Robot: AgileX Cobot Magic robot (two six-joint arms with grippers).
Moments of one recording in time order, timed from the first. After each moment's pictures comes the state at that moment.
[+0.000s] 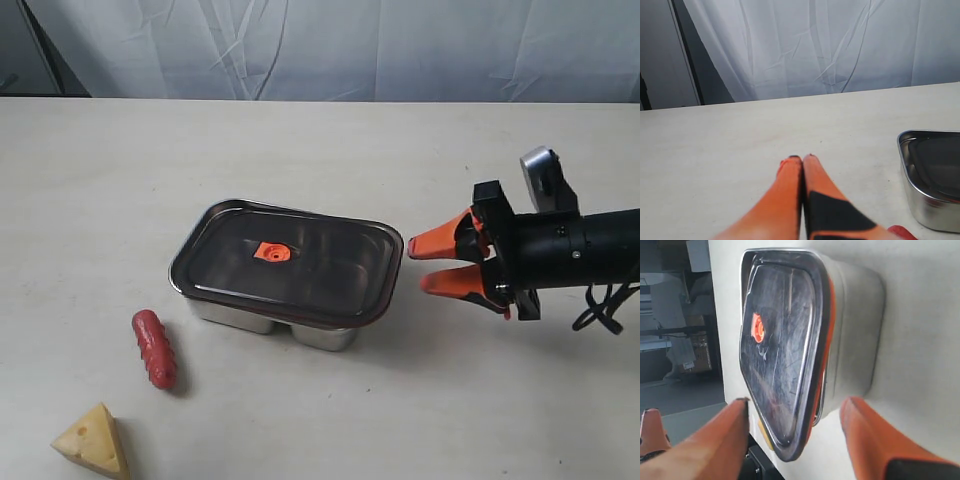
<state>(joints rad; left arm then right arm) 0.03 0.01 0.00 0.00 0.19 0.03 -0.03 1.78 -0.62 1.55 1.08 -1.08</state>
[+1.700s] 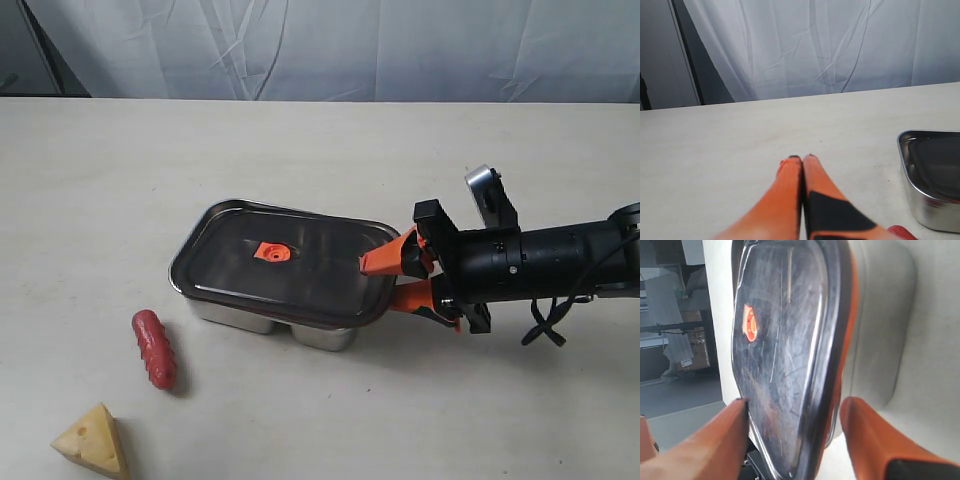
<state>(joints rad) 0.03 0.01 0.00 0.00 0.19 0.03 0.14 1.86 -0.62 1.73 1.01 -1.14</state>
